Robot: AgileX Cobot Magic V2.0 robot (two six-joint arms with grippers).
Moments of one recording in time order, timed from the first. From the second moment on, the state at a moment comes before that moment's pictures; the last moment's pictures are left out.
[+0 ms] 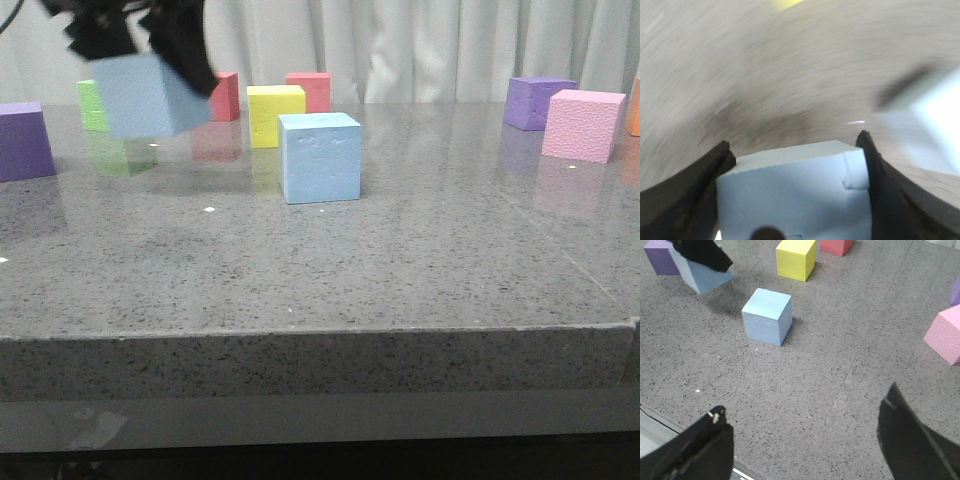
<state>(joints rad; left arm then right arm) -0.33 1.86 -1.81 -0.28 1.11 0.31 0.46 0.69 -0.82 0.04 0.67 0.01</state>
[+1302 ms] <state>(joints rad) -0.67 2.00 -2.06 -0.05 1.17 0.92 0.46 0.69 -0.82 0.04 0.67 0.01</state>
